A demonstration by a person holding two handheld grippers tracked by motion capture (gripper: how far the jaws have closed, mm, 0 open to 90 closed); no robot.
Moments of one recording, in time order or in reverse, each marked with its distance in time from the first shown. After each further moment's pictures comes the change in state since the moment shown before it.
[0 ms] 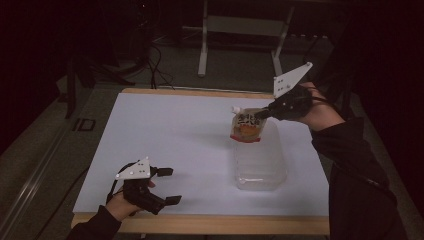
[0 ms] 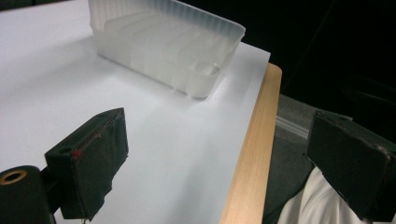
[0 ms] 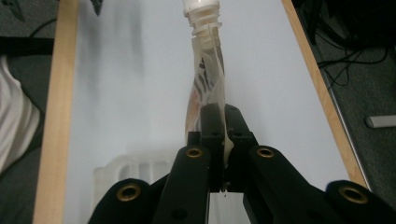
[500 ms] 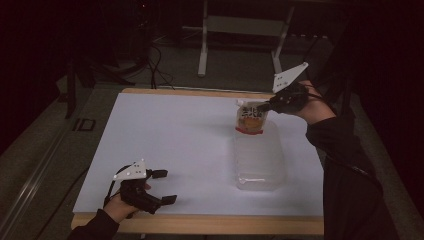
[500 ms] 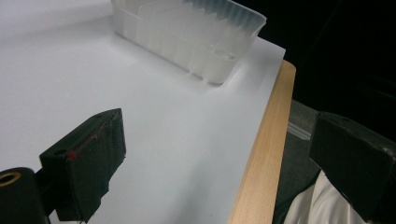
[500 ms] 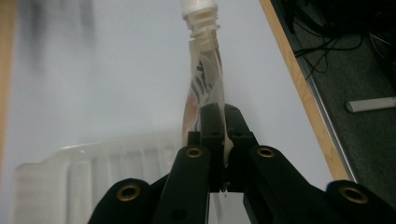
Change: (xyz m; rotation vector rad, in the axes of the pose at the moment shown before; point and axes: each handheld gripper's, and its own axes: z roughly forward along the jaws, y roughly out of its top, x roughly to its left) left arm 0.010 -0.016 -0.002 0.003 0.029 -0.050; right arm -0.040 -0.033 0.026 0.006 -0.064 0.040
